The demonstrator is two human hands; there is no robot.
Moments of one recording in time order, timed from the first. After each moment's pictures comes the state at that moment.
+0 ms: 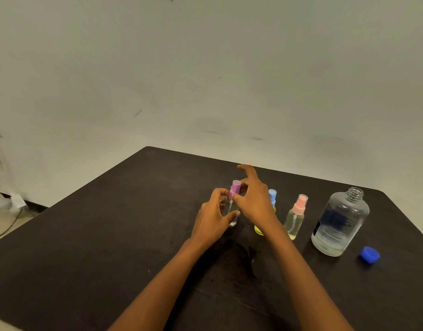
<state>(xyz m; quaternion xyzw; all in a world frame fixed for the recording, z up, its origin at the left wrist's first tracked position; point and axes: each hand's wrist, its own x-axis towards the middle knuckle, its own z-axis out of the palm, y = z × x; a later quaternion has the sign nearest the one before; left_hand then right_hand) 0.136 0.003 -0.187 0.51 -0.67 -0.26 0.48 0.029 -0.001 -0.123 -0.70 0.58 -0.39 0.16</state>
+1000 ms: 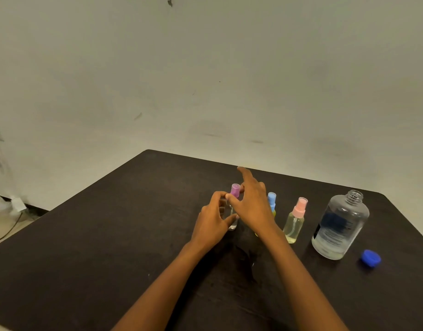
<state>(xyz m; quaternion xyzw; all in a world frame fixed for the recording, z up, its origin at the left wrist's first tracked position) 0.136 0.001 -0.188 0.50 -0.67 -0.26 0.48 0.031 -0.002 -0.123 -0.71 0.60 -0.35 0.10</state>
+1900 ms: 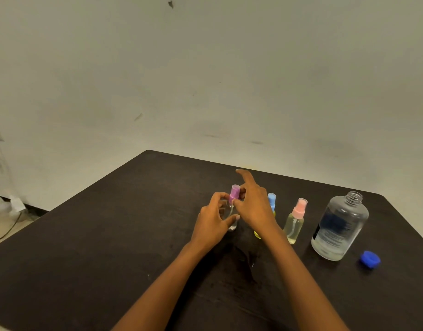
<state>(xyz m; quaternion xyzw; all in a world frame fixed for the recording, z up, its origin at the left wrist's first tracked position) 0.136 0.003 -0.186 0.50 -0.66 -0.28 0.49 0.029 -0.004 -0.125 -0.71 0.59 -0.36 0.14</state>
